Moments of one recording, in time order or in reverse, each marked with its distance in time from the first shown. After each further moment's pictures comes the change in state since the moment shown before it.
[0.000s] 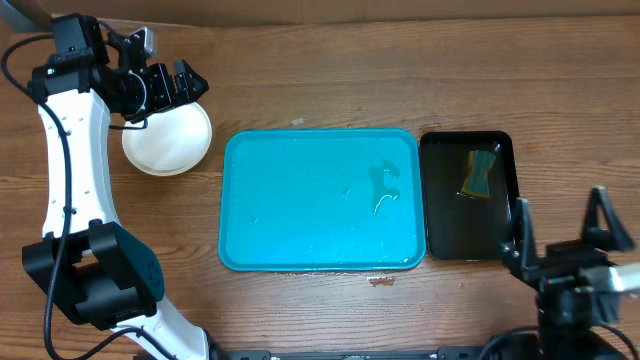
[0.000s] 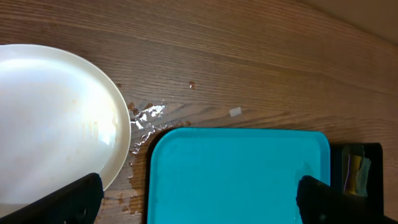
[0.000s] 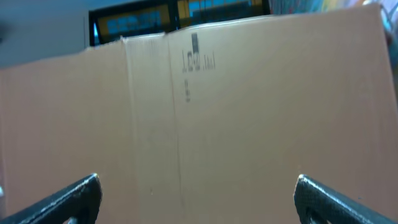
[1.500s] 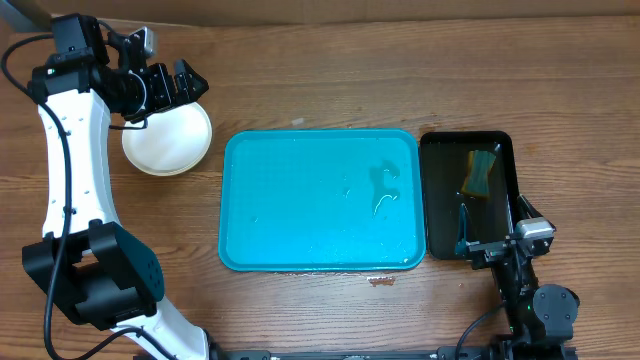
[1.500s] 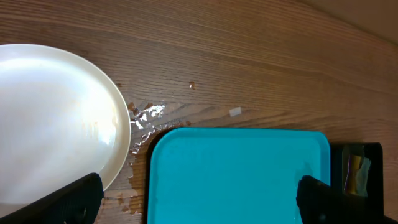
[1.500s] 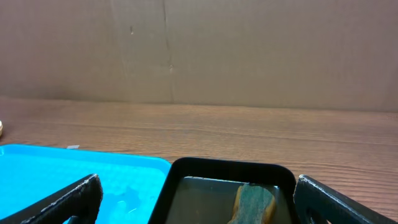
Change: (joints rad) left arm 0.000 0.000 0.000 0.000 0.000 0.000; right arm -0.052 -0.021 -0.283 -0.267 -0.095 -0.131
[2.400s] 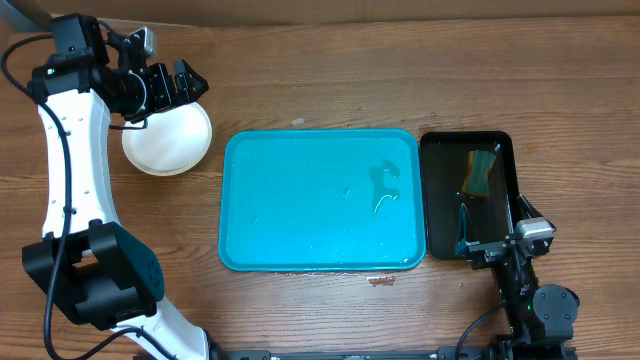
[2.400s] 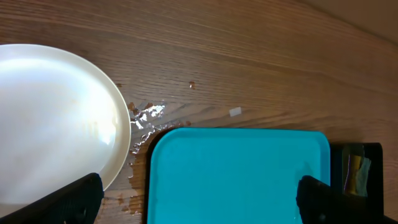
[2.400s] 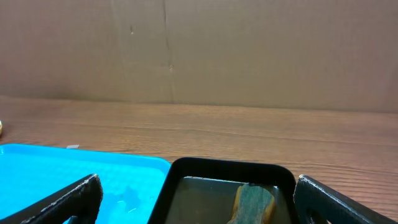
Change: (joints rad) left arm 0.000 0.000 0.000 0.000 0.000 0.000; right arm 0.000 0.000 0.000 0.000 0.000 -0.003
